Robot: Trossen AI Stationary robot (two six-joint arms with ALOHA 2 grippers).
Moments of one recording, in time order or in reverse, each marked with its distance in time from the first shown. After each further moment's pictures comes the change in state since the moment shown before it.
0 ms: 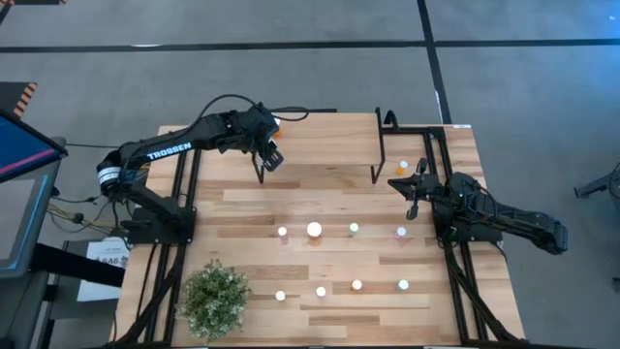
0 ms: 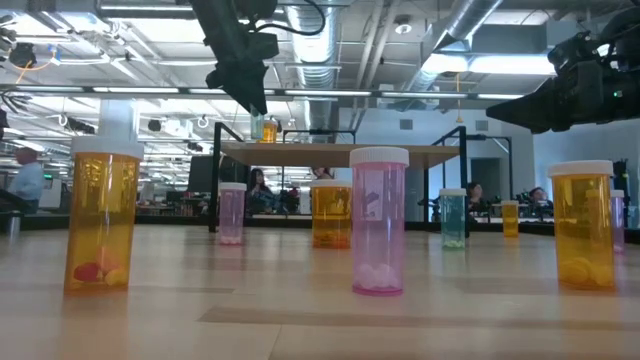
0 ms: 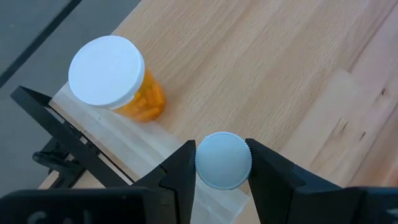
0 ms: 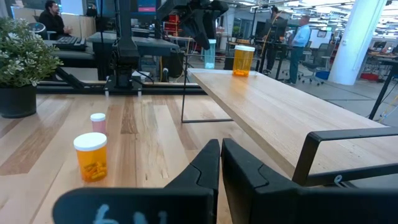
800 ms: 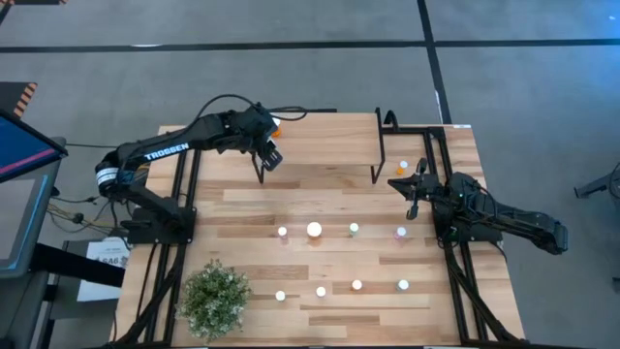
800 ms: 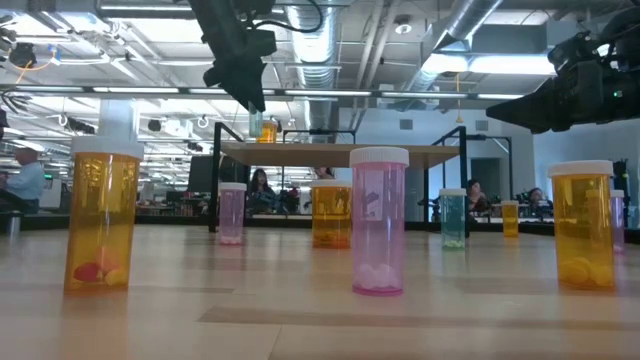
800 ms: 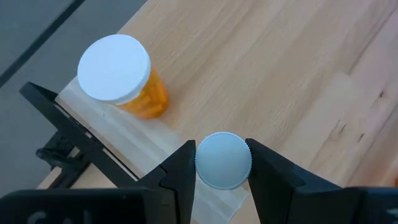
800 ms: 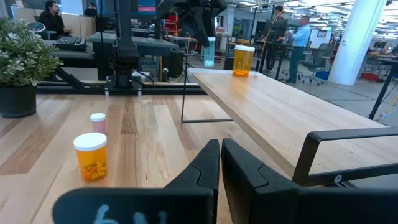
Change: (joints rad) left arm -0.002 -0.015 0.000 -0.010 -0.009 -0.016; right arm 0.000 0.000 0.000 0.000 0.000 0.000
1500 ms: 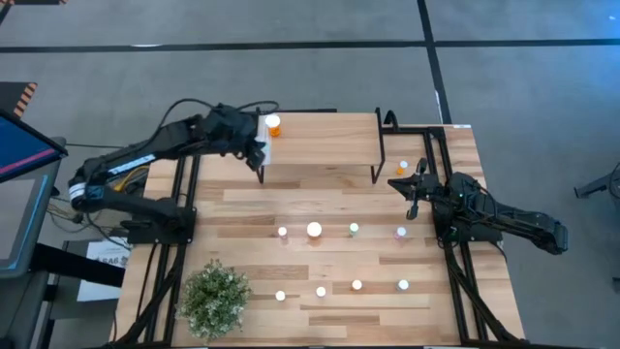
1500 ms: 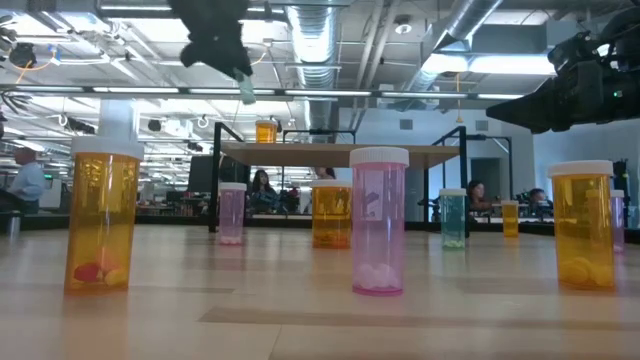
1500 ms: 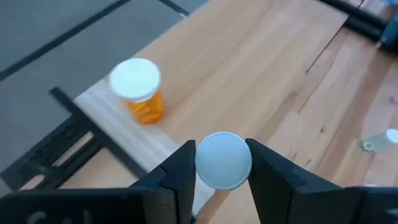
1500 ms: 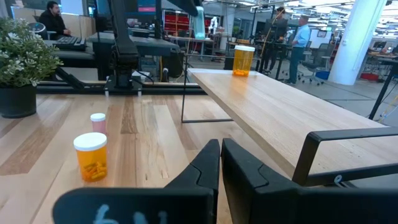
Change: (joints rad) left arm -0.009 -0.243 -0.121 0.098 0.058 -0.080; right arm 0.000 0.000 0.000 0.000 0.000 0.000
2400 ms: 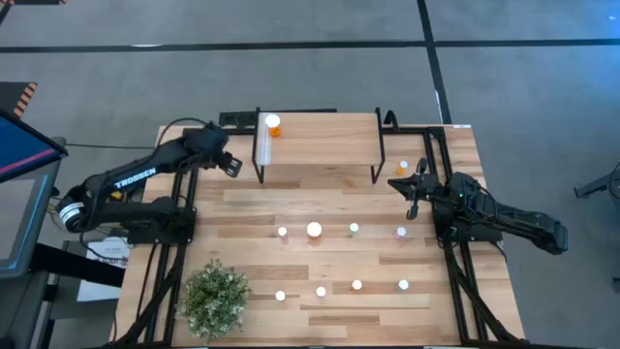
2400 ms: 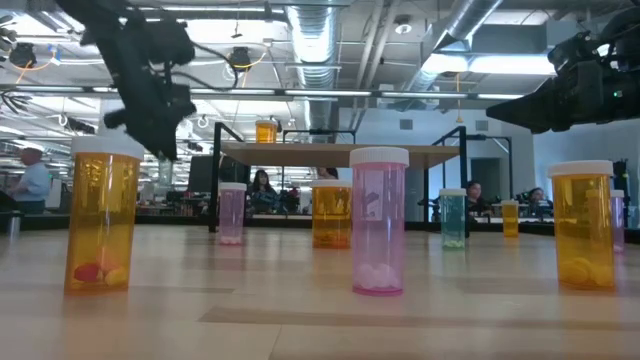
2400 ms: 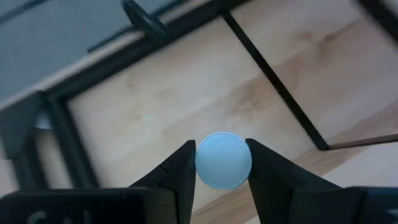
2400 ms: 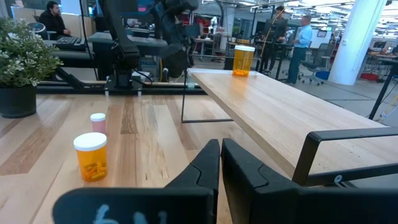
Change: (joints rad) left arm 0.288 -0.198 -0.513 0.064 -0.096 -0.032; right arm 0.000 0.000 0.000 0.000 0.000 0.000
